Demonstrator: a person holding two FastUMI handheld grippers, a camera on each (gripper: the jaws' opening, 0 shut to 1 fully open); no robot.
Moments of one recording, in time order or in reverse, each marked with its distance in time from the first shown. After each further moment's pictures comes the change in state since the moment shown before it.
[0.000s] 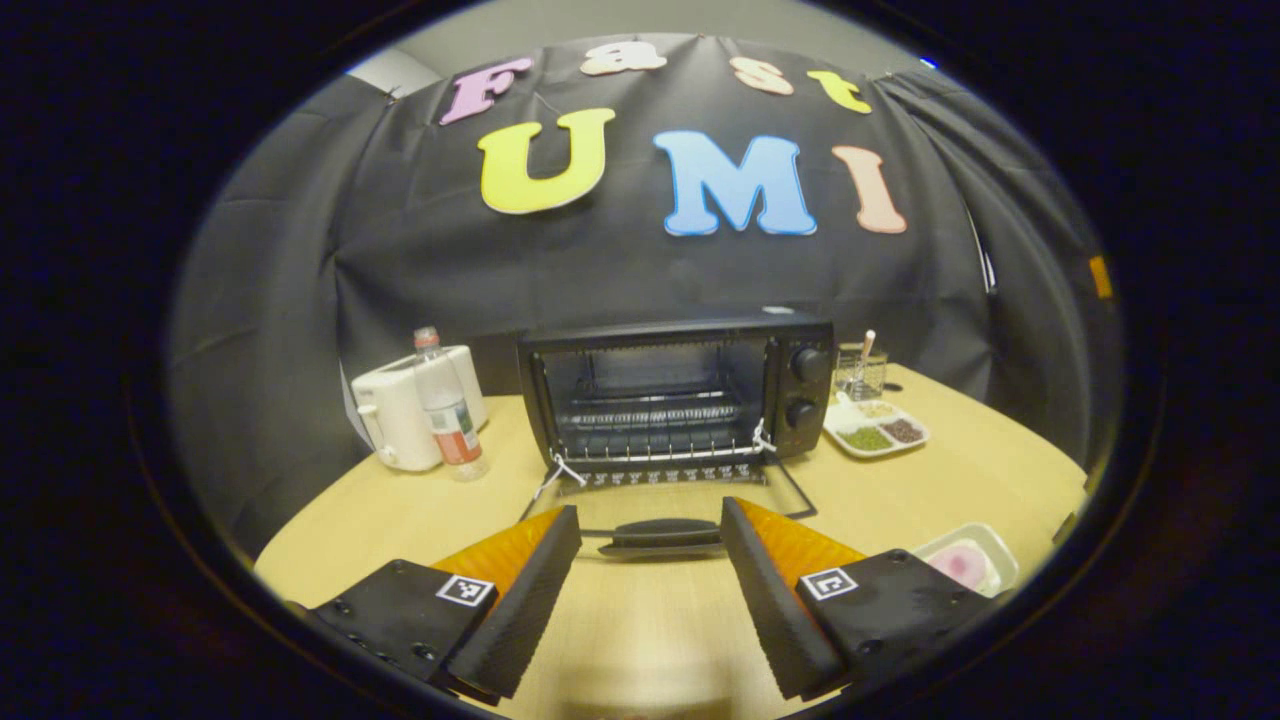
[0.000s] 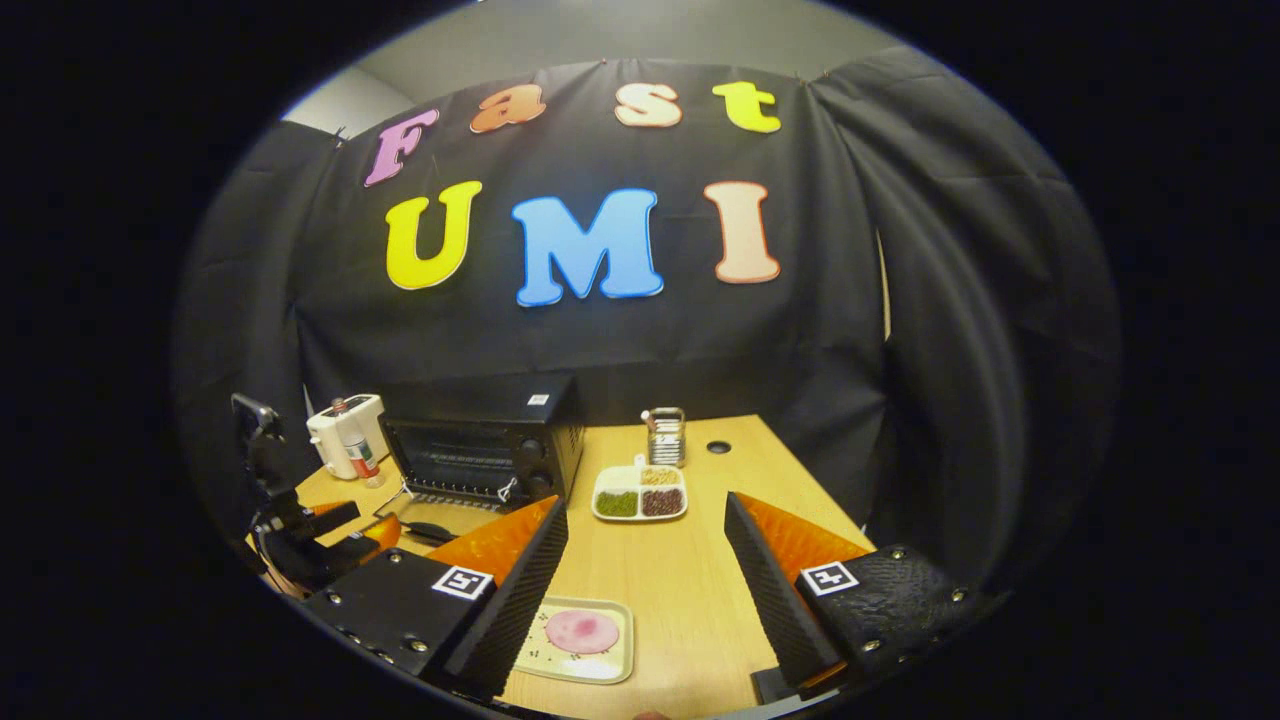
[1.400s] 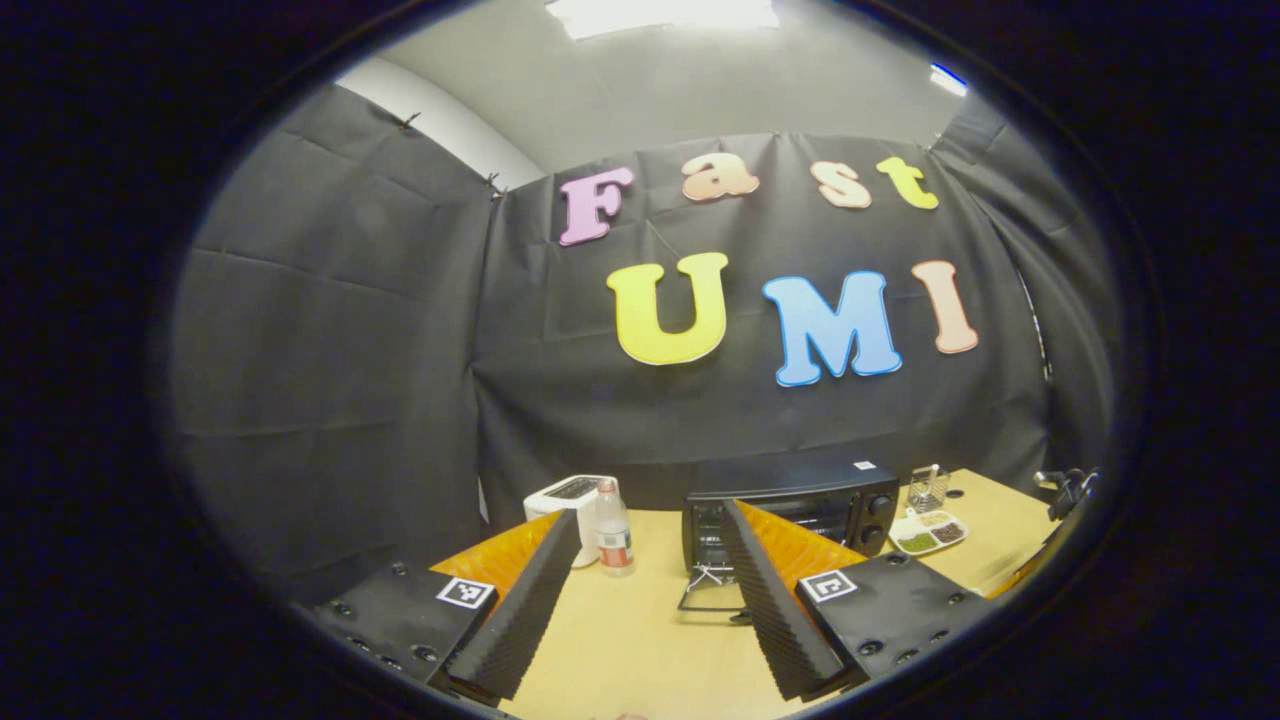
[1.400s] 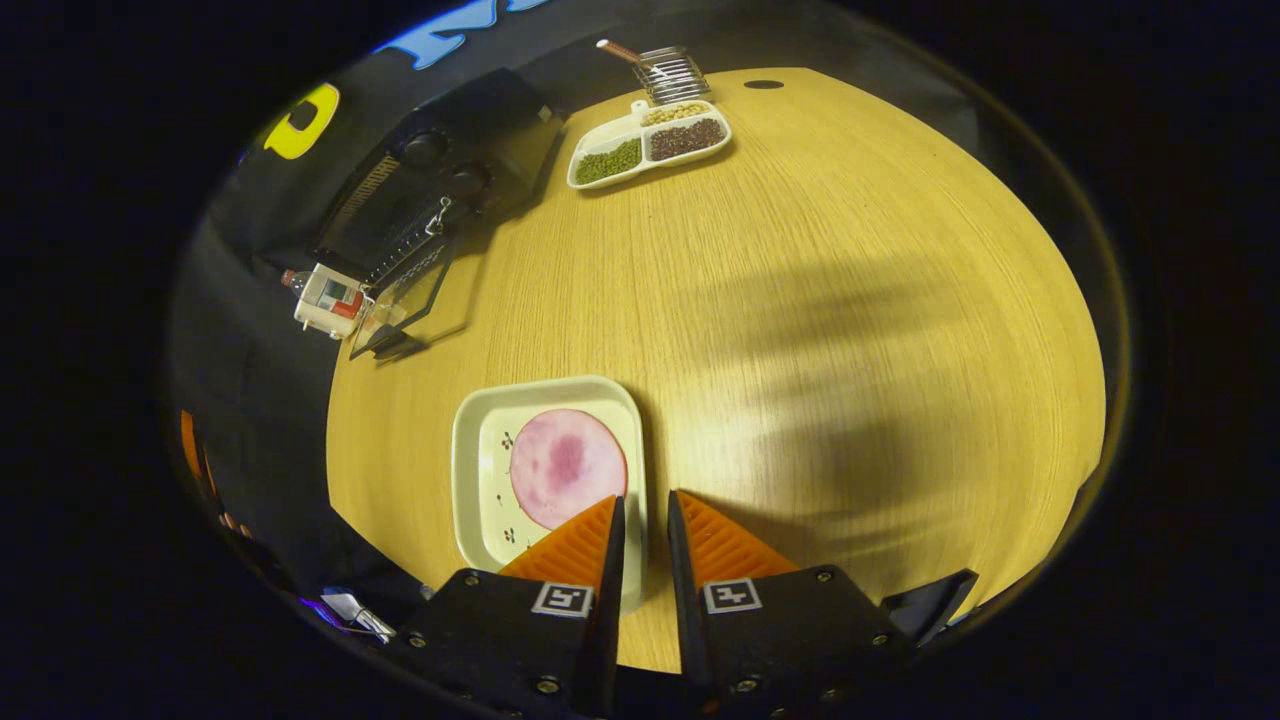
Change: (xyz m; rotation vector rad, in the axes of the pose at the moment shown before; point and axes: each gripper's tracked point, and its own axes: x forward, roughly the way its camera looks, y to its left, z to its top) left arm -0.144 0.110 0.124 -0.023 -0.267 0.302; right arm 0.069 -0.004 -0.227 0.232 0.897 0.183
